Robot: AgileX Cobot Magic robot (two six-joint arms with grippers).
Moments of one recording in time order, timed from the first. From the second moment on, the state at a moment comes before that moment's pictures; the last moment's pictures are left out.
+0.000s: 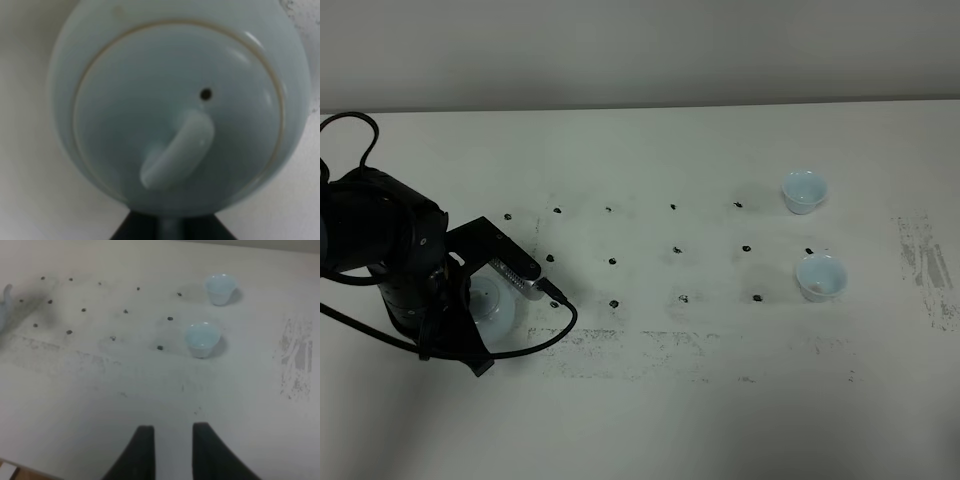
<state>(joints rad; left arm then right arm) -0.38 1.80 -0.95 0.25 0.68 0.23 0.01 -0.01 -0.52 0.26 1.11 -0.17</state>
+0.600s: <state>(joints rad) -0.38 1.80 -0.95 0.25 0.66 0.22 0.01 -0.01 -0.52 0.26 1.11 -0.17</state>
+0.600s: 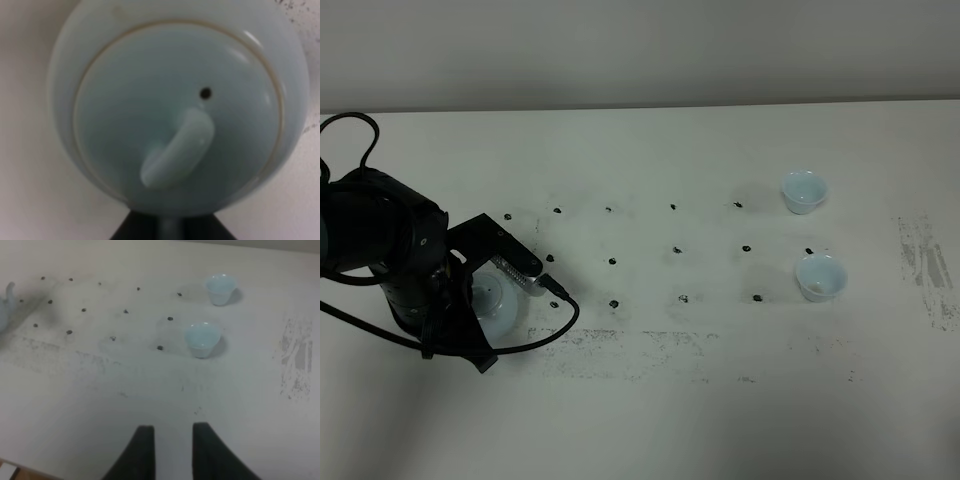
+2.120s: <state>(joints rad) -0.38 1.82 -1.43 0.07 0.86 1.29 0.01 -0.01 -0.52 0.26 1.11 -0.17</state>
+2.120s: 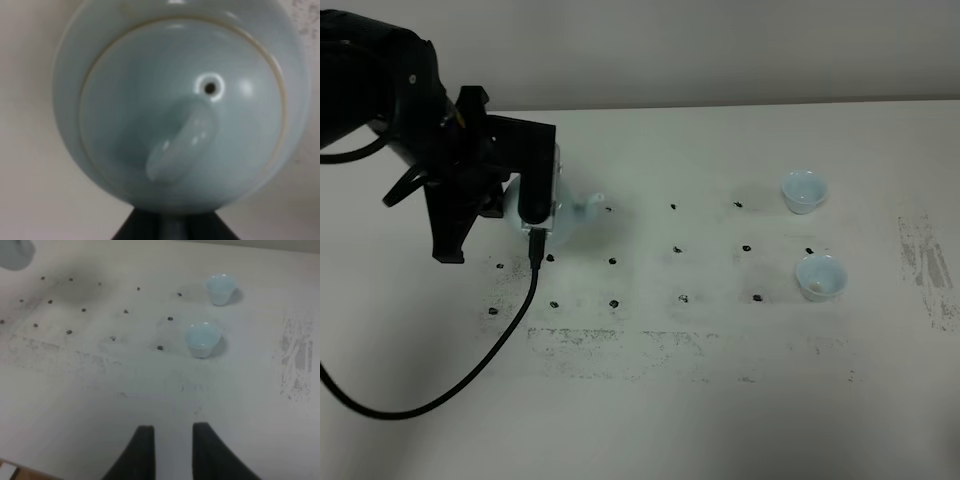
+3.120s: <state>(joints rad) -0.48 2.38 -2.06 0.01 0.72 1.44 0.01 -0.01 -0.52 0.26 1.11 -0.17</state>
